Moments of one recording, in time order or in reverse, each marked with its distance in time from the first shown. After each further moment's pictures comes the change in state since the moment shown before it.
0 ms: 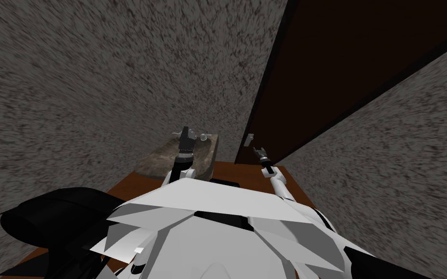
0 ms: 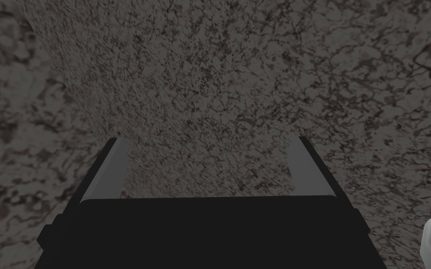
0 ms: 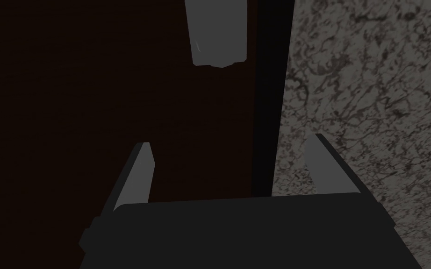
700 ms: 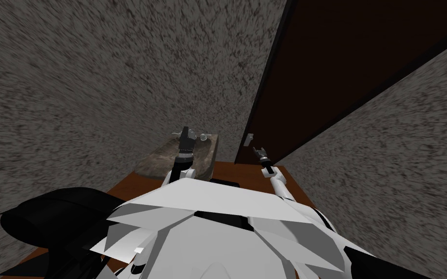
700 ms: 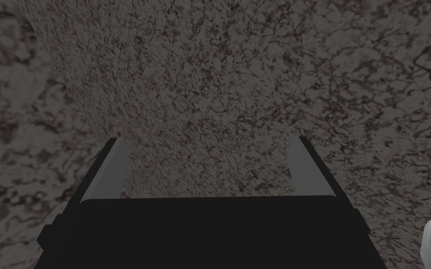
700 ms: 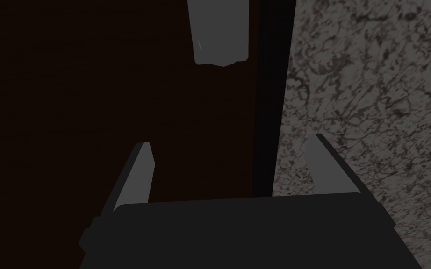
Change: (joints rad) arm -0.002 0.000 0.000 0.003 0.001 0.000 0.001
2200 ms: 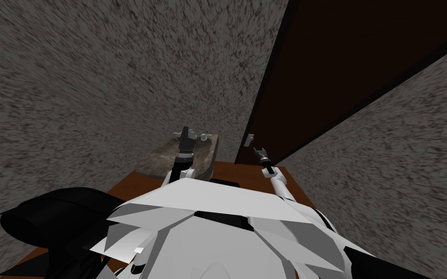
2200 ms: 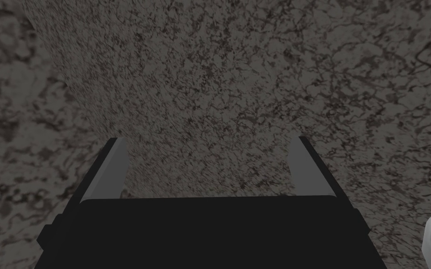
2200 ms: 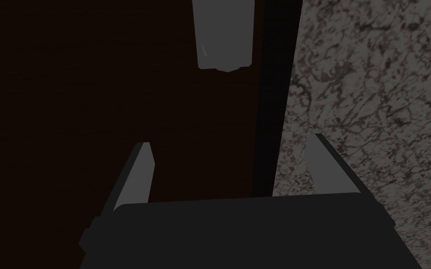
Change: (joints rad) arm 0.002 -0.002 -0.010 0.004 0.006 0.014 0.019
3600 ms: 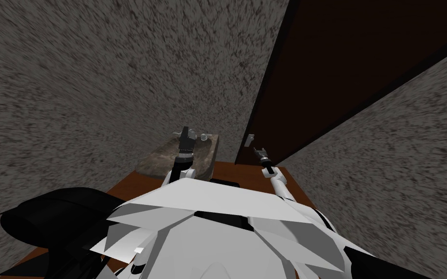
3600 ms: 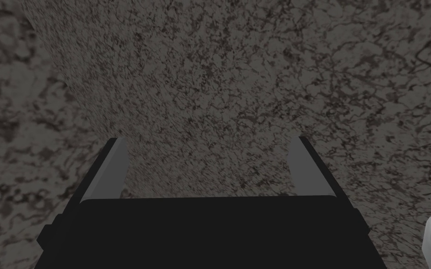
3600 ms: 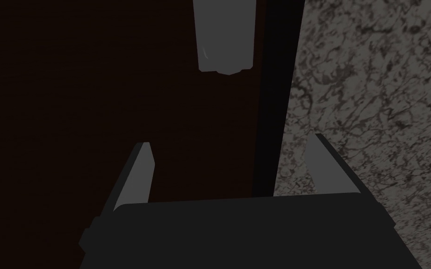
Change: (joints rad) arm -0.001 0.002 -0.004 0.001 0.000 0.004 0.006
